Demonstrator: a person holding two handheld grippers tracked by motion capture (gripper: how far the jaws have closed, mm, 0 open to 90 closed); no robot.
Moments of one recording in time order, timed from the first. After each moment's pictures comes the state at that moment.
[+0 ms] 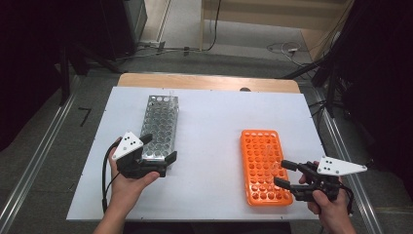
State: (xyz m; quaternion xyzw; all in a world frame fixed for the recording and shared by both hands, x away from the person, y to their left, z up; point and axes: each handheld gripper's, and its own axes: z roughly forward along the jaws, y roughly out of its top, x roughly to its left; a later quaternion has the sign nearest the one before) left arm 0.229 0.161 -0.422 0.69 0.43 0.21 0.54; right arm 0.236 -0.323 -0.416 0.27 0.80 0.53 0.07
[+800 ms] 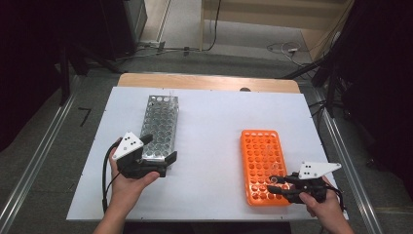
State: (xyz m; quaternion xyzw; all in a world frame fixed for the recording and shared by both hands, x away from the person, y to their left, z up) left arm 0.230 0.161 -0.423 0.69 0.43 0.21 0.54; right arm 0.248 -0.316 -0.451 0.22 0.87 0.44 0.02
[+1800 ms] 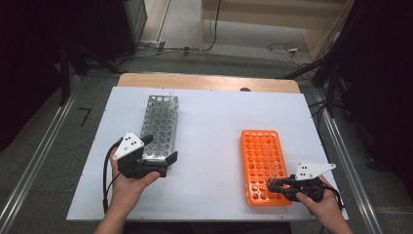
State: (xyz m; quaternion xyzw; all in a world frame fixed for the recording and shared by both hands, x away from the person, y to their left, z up) left arm 0.230 0.160 -0.424 0.69 0.43 0.21 0.54; right arm 0.254 -0.318 -0.464 0.21 0.89 0.41 0.03
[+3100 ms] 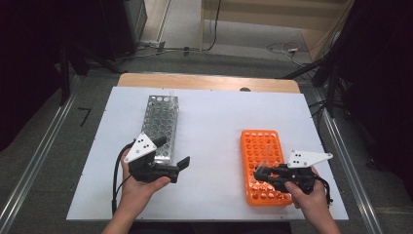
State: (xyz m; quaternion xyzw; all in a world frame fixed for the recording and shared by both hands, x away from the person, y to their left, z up) left arm 0.225 0.131 -0.416 0.71 0.39 0.18 0.56; right arm 0.252 -0.270 -0.419 0.23 0.85 0.48 0.03
